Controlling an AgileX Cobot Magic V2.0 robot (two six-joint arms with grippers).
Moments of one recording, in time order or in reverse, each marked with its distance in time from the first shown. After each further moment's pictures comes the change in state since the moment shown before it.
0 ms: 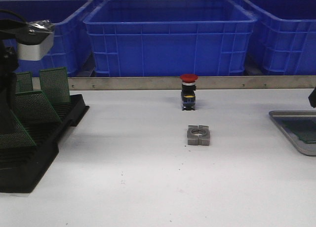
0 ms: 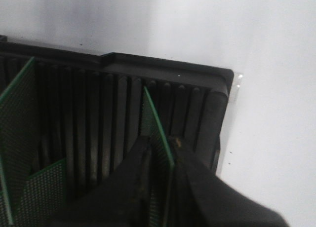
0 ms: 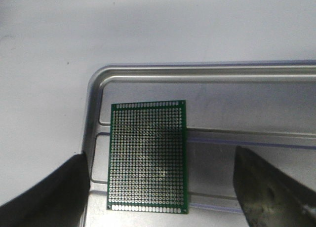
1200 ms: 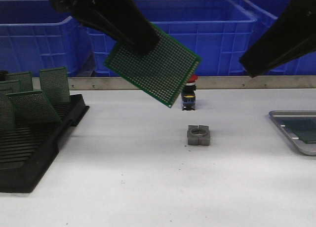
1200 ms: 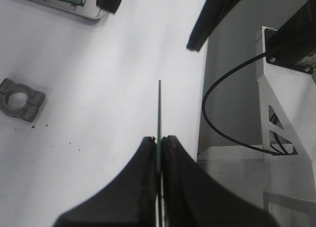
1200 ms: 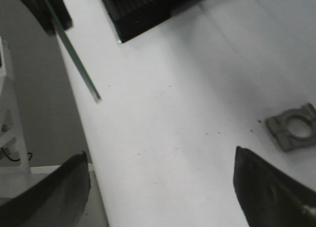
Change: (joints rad) left arm -0.172 -0.040 -0.165 -0.840 0.162 0.012; right arm 0.330 -0.282 -0.004 -0.005 0.654 -0.378
